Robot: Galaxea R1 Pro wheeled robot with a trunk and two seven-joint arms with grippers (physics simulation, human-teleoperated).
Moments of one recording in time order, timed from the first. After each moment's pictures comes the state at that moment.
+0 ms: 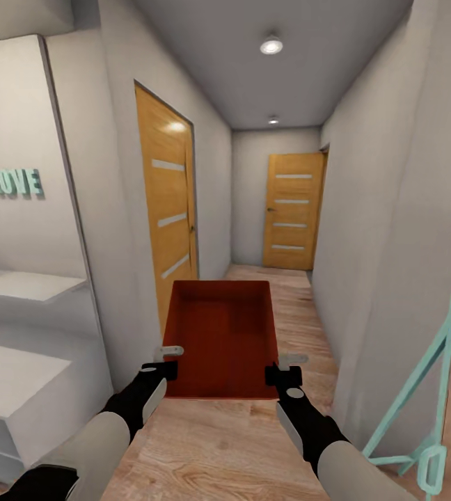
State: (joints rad) left arm -0.76 -0.10 -0.06 -0.40 0.09 0.23 0.23; right arm -0.64 0.13 0.14 -0.49 -0.02 -0.02 -0.26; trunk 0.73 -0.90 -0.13
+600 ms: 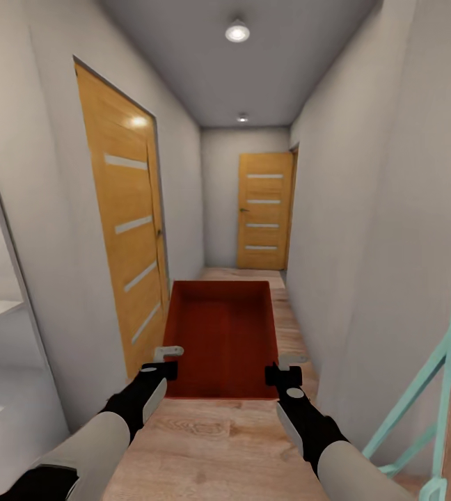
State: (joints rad) left arm -0.76 -0.10 -0.06 -0.40 0.09 0.23 0.23; right arm -0.64 0.13 0.14 -0.49 -0.02 -0.01 -0.26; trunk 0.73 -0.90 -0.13
